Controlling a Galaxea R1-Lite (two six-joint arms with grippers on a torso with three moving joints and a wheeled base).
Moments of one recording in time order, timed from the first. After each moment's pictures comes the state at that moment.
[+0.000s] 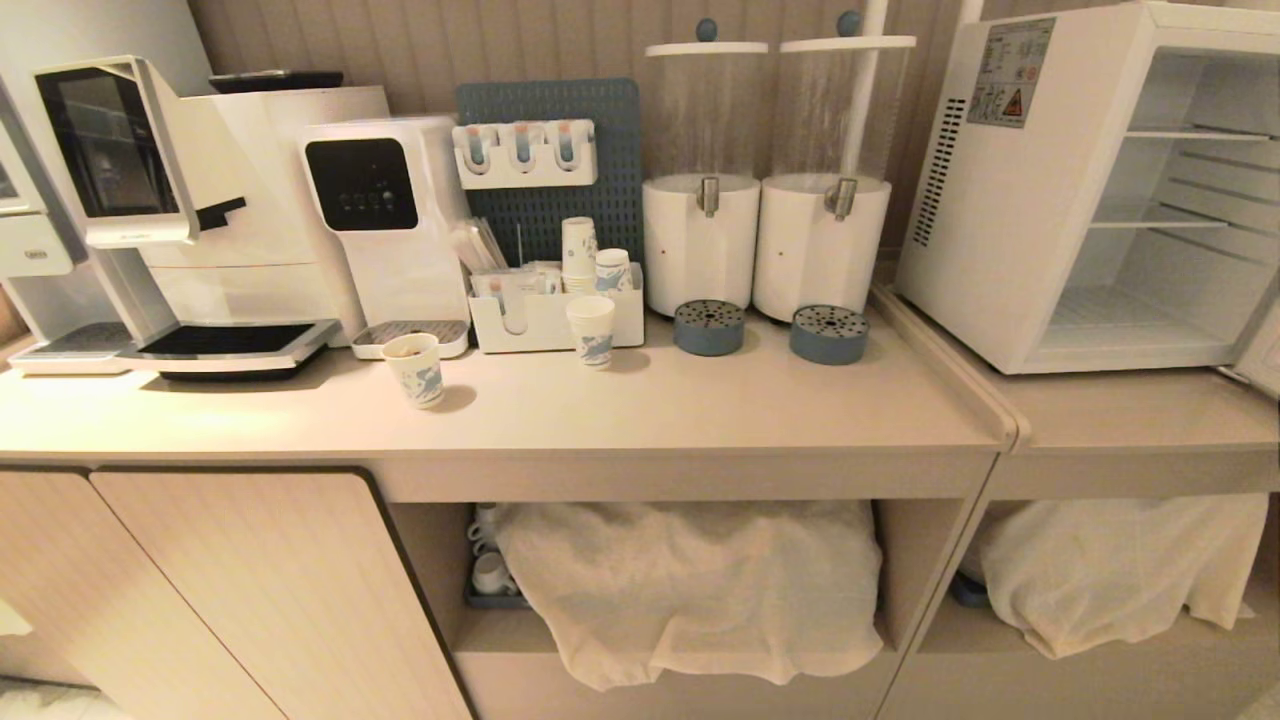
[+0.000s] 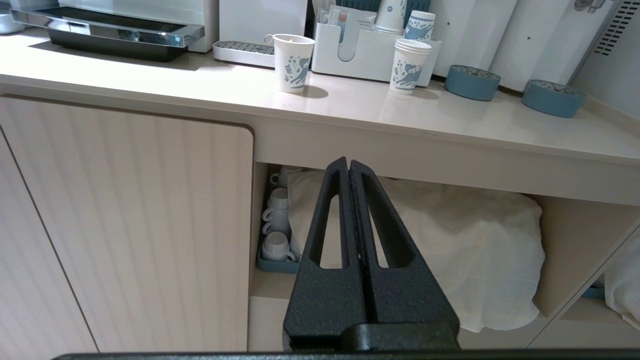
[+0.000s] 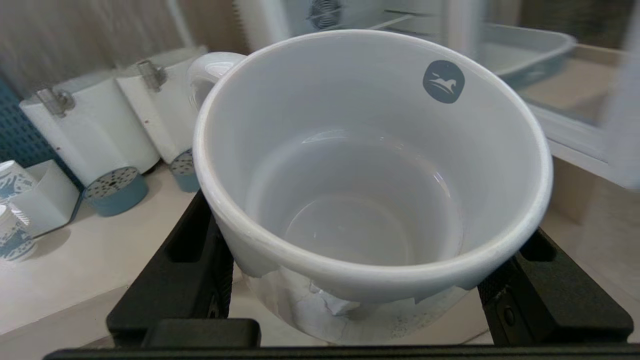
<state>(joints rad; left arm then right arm) -0.01 0.00 0.00 -0.14 -0.01 -0.17 0.02 0.57 -0.69 0.04 -0.41 0.12</state>
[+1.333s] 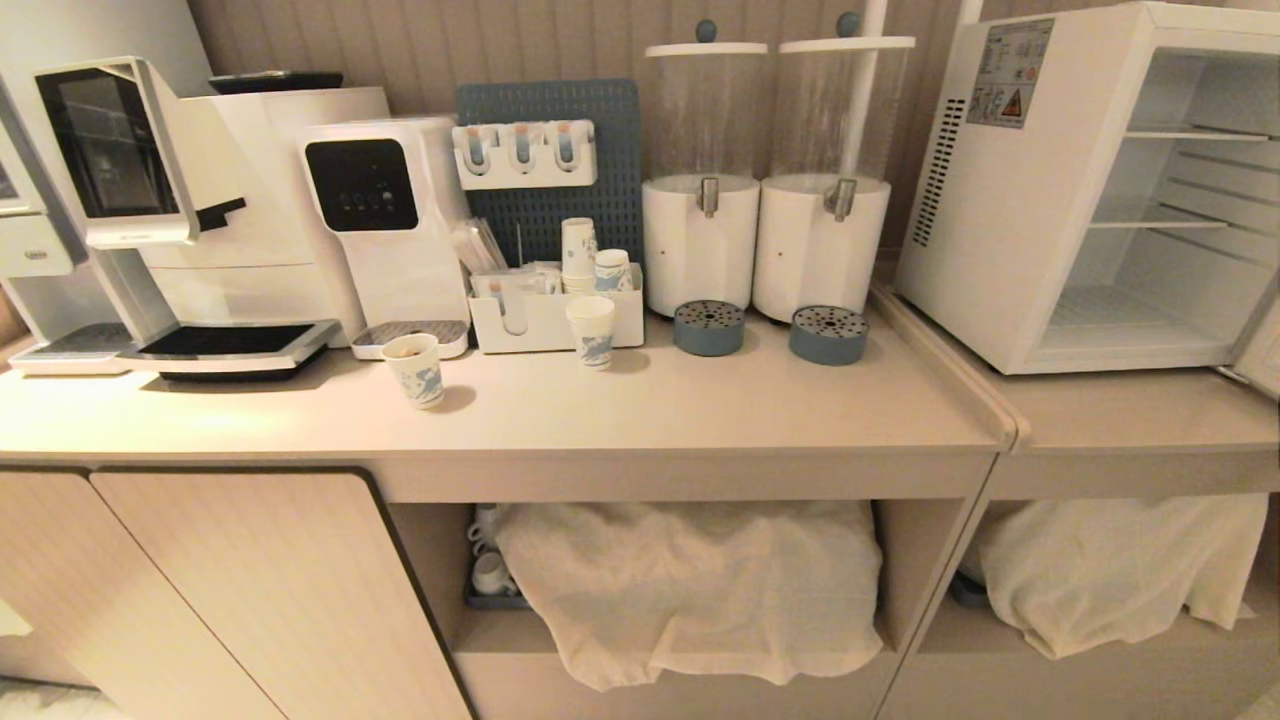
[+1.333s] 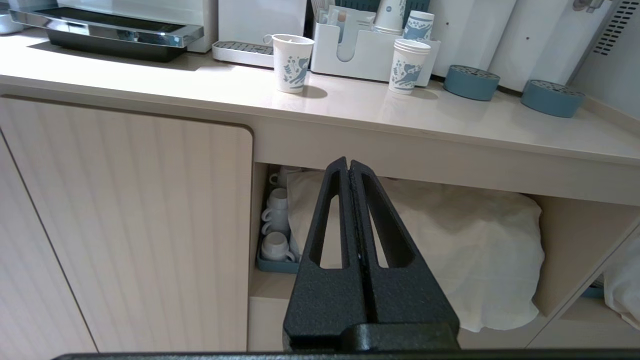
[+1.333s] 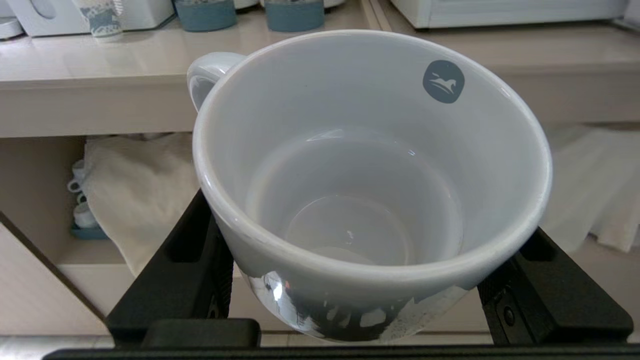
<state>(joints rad) -0.01 0.00 0.00 -0.14 -0.01 -0.17 0.00 0.00 0.00 0.00 0.01 -0.01</state>
